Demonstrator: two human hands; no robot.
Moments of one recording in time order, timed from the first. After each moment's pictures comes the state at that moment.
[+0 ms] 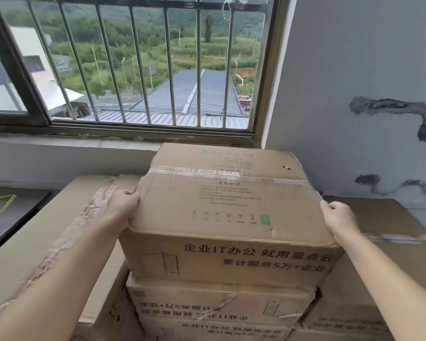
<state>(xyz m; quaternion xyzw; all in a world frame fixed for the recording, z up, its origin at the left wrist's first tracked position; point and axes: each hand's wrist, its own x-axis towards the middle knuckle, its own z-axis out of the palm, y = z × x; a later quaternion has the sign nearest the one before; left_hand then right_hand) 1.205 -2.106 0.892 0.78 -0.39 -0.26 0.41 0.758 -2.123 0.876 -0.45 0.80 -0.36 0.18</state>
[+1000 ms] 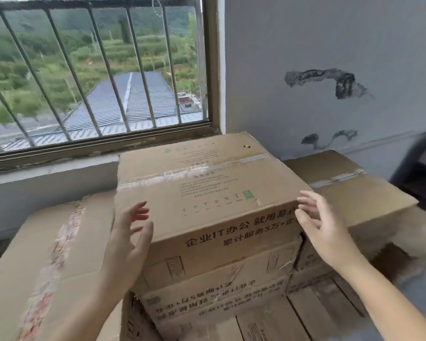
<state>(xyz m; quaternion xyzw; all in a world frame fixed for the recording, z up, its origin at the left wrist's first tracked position) 1.202 -2.000 0.902 0.47 -0.70 -0.24 0.48 0.865 -1.925 0.893 -0.54 0.68 -0.47 0.17</state>
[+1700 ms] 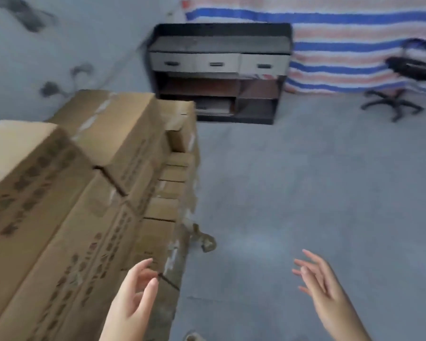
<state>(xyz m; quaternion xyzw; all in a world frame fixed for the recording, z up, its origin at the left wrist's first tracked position) 1.135 -1.794 0.786 0.17 -0.83 -0.53 0.07 1.073 -1.477 0.767 0.10 0.76 -0.63 0.07</state>
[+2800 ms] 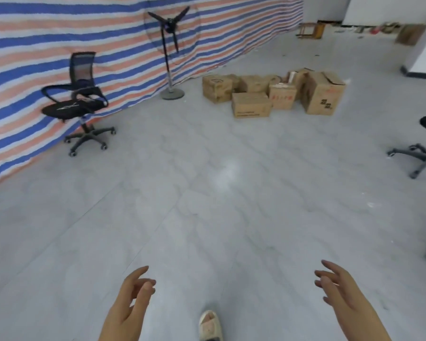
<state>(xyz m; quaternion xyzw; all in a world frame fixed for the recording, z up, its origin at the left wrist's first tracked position) 0.941 -1.062 0.786 -0.26 -0.77 -0.50 -0.28 1.245 -0.897 0.771 0.60 0.56 -0.48 -0.31</state>
